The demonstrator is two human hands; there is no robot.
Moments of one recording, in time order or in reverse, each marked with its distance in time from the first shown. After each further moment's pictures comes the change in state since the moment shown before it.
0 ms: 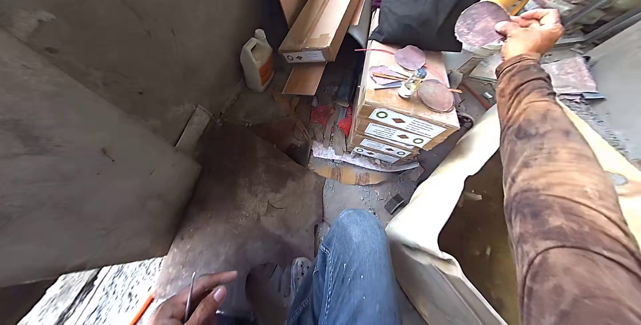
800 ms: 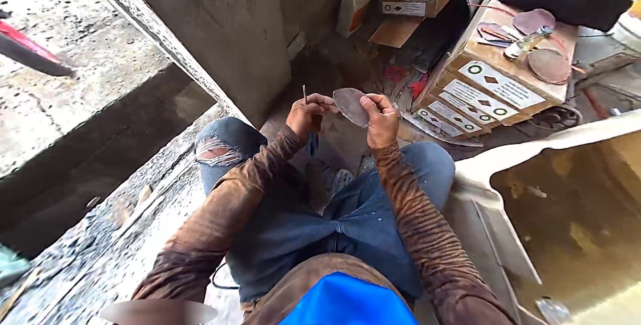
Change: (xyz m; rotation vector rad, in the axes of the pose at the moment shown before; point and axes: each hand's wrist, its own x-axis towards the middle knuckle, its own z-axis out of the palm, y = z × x) left_hand 0.037 -0.002 0.012 -0.389 0.144 0.217; right_hand -0.565 -0.160 0.056 0.634 -0.754 0.202
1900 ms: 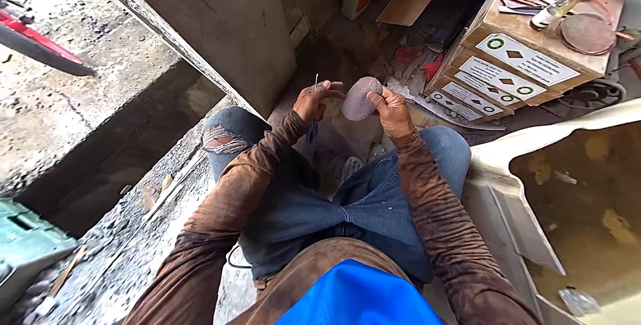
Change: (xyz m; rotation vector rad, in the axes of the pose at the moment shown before) left_hand 0.021 -0.012 -0.007 0.163 -0.072 -0.152; right_hand 0.010 0.018 -0.032 0.025 -0.344 -0.019
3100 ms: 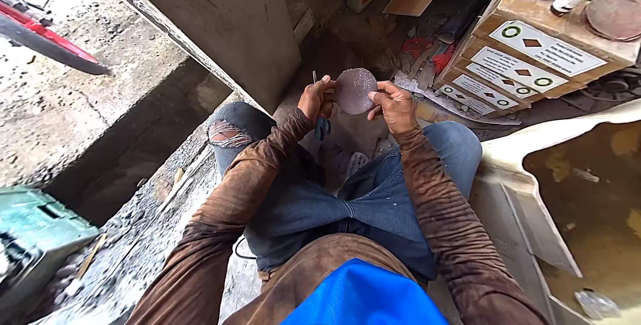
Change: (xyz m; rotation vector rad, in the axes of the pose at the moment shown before) left_hand -0.001 -0.010 0.007 -0.238 0.051 -0.014; right_hand -0.004 -0.008 0.005 0.079 0.054 0.265
